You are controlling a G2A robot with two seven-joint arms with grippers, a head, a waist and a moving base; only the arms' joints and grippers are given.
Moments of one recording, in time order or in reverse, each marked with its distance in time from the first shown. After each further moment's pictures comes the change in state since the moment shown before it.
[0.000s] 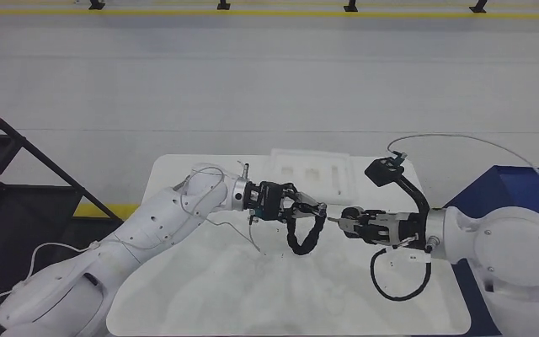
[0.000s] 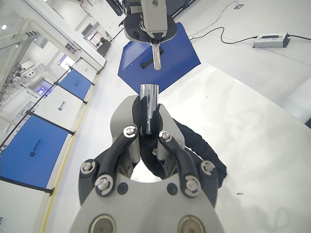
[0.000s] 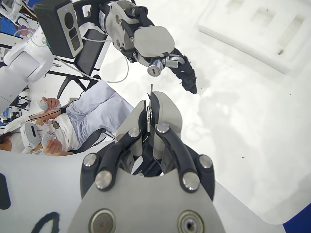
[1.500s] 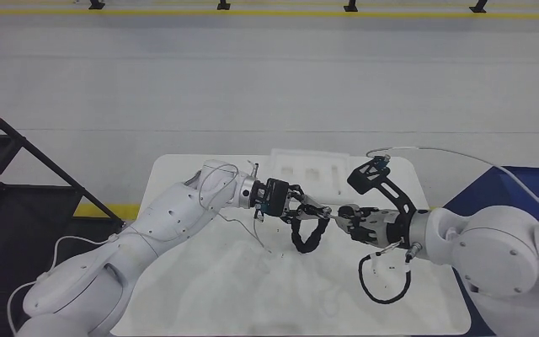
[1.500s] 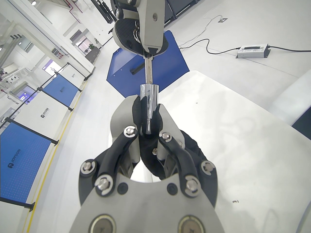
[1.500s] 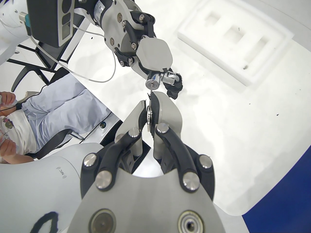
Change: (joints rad) left arm -0.026 -0.098 0.008 0.154 0.080 -0.068 0.132; right arm 0.063 0.029 -0.121 -0.033 -0.191 -0.074 0.000
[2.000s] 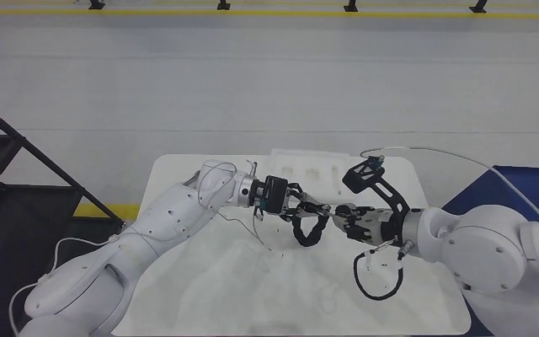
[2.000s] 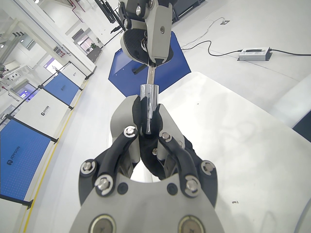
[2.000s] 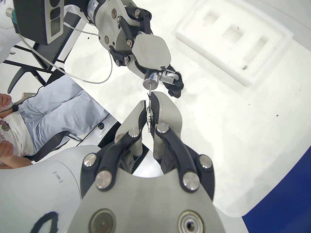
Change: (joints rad) left arm 0.010 -0.006 -0.025 0.012 -0.003 -0.016 -0.007; right arm 0.018 0.001 -0.047 0.019 -0.031 0.008 -0.023
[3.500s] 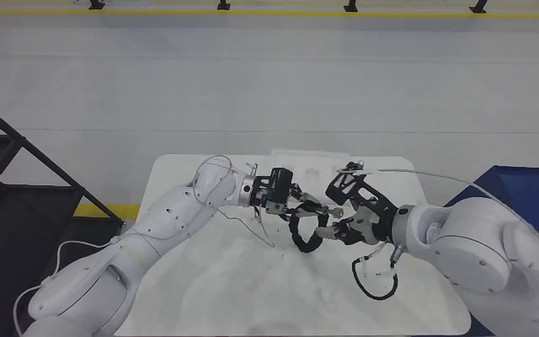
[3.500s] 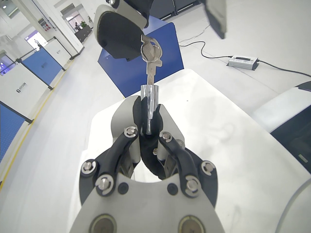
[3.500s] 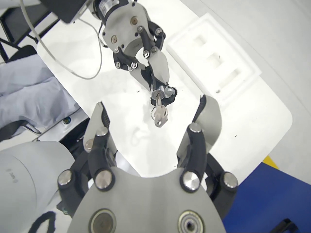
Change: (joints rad) left arm 0.014 -0.008 -0.042 0.006 -0.154 -0.223 -0.207; right arm 0.061 0.006 -0.083 0.004 -0.120 -0.297 -0.006
